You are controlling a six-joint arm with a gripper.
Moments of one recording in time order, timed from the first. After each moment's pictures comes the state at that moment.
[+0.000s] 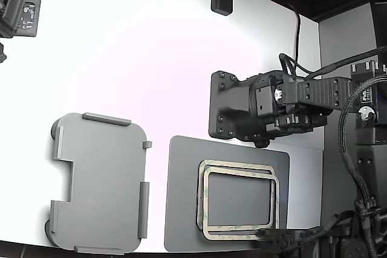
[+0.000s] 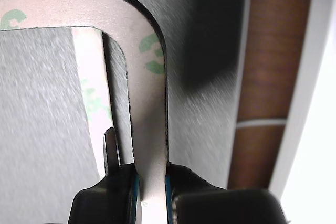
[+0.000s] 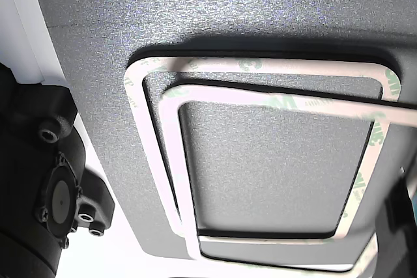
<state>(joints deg) 96.0 83.8 92.4 85.3 7.2 -79.8</state>
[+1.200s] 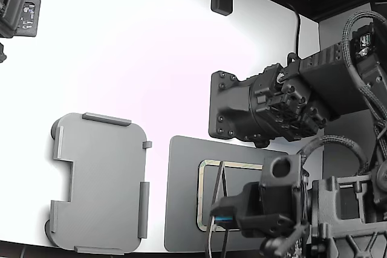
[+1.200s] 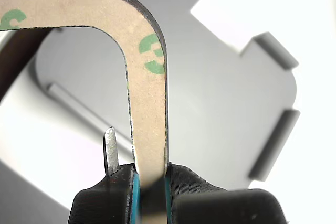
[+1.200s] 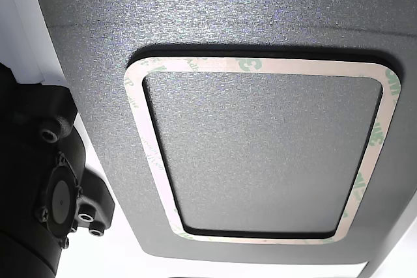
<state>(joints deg) 60.7 102.0 79.1 94.3 33.4 19.8</state>
